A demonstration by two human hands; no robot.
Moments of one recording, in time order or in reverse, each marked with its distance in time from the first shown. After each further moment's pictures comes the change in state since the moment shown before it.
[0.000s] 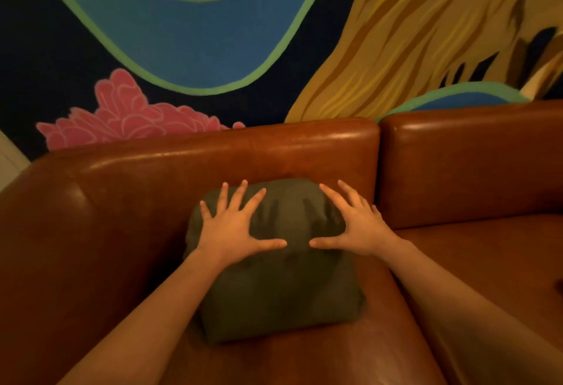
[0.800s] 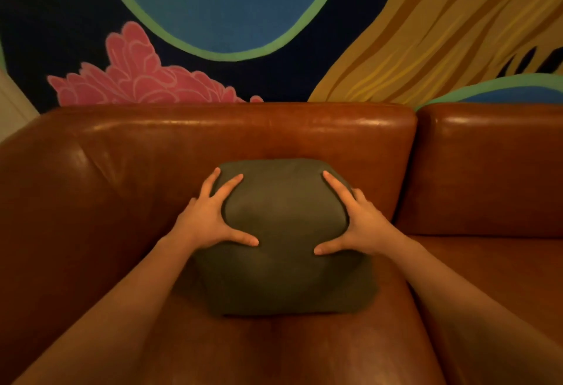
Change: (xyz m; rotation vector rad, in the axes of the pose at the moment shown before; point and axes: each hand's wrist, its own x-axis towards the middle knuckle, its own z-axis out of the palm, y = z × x) left_hand 0.019 -0.062 0.039 -0.315 -0.063 -0.203; right_hand 0.047 0.017 0.033 0.146 -0.149 -0.068
